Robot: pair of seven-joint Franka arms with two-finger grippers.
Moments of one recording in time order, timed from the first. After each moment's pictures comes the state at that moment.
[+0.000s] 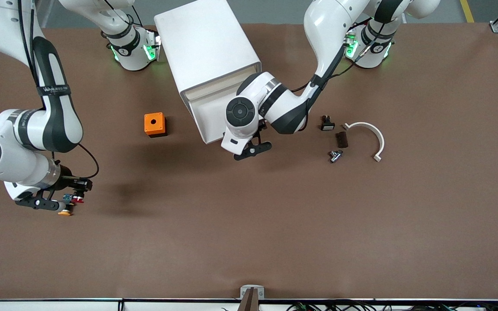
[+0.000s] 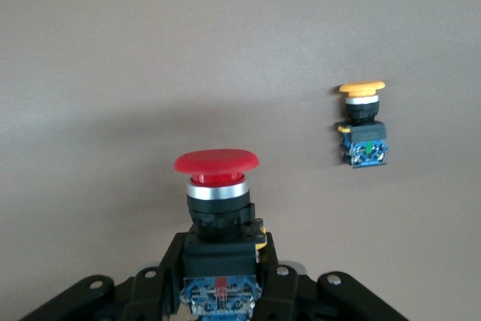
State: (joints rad) left arm -0.83 0.79 -0.01 -1.24 -0.24 1.83 -1.08; right arm 0.08 0.45 -0.16 -1.76 0.06 2.17 0.05
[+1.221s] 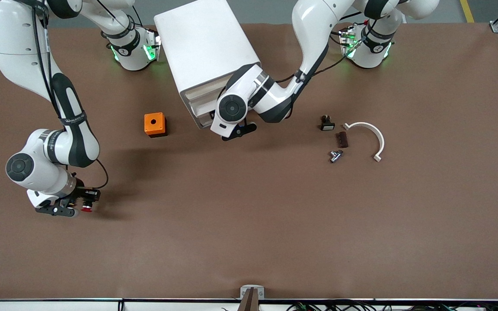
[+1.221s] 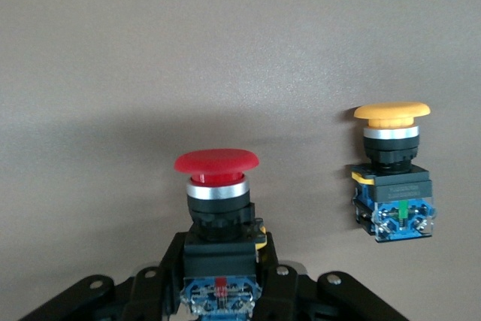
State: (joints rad) left arm -0.92 0.79 -0.01 -1.31 -0.49 1.83 -1.08; right arm 0.05 0.61 -0.16 -1.82 0.06 2.45 0.02
